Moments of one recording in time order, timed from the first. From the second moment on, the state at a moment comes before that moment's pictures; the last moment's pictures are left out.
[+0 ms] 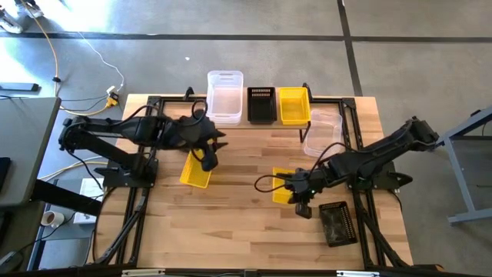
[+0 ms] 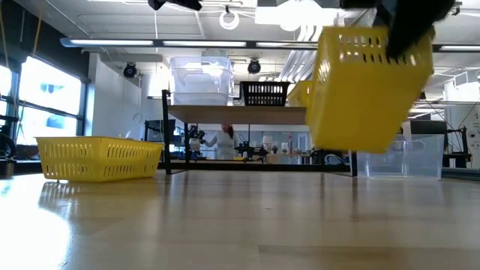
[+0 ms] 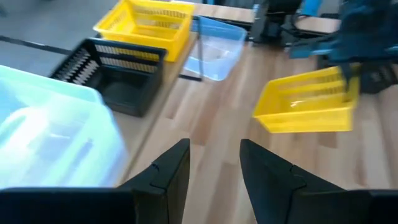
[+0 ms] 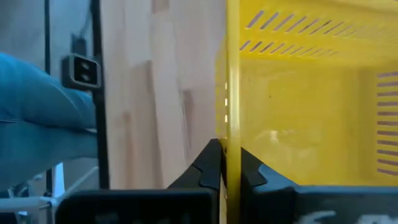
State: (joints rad) left arm 0.05 1.24 1.29 -0.68 -0.35 -0.18; right arm 0.35 1.35 0.97 -0.57 -0.11 0.59
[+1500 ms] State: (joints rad) left arm 0.23 1.24 1.29 -0.68 -0.39 -0.02; right arm -0.19 1.34 1.54 -1.30 0.33 -0.30
